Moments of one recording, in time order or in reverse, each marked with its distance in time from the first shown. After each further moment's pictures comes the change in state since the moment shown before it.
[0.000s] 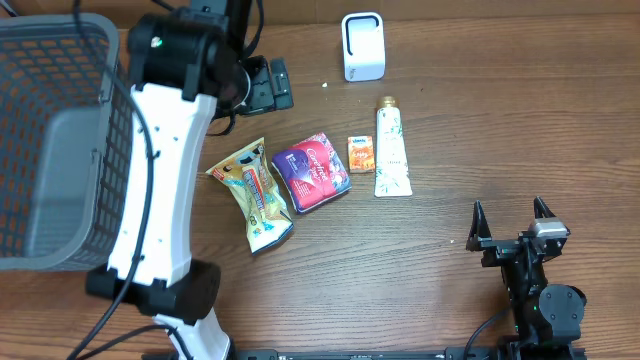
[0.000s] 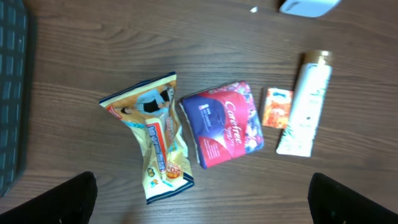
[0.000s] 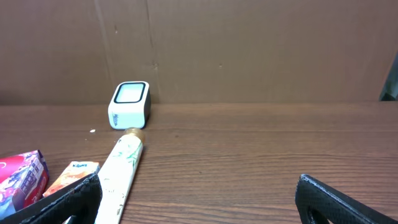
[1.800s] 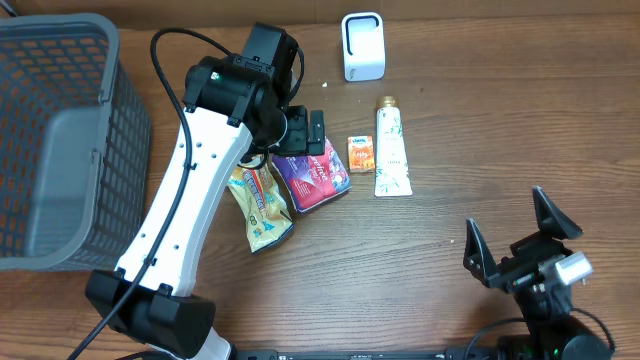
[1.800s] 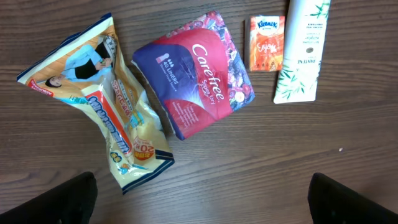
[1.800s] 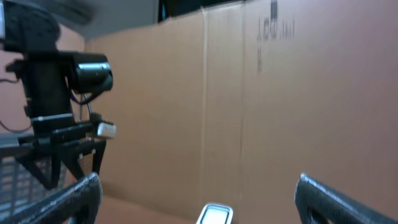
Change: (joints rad) left arm -0.100 -0.140 -0.506 0.244 0.104 0.068; right arm 0.000 0.015 0.068 0.467 -0.332 0.120
